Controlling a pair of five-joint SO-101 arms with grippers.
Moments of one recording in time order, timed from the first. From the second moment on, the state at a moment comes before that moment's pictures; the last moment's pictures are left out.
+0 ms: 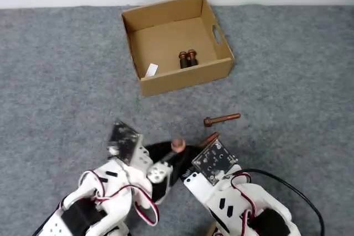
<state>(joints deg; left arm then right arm) 46.0 -88.9 69.2 62.3 27.6 -42.0 -103.2 70.9 70.4 6.9</state>
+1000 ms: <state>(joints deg) 18.8 -89.6 62.7 74.8 20.9 -25.8 -97.1 66.9 64.4 3.4</state>
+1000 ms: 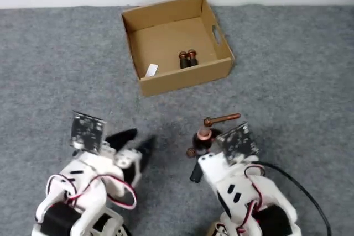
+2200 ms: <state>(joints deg) 5.8 -89.0 97.2 45.5 9.5 -20.1 25.8 -6.2 24.1 21.6</state>
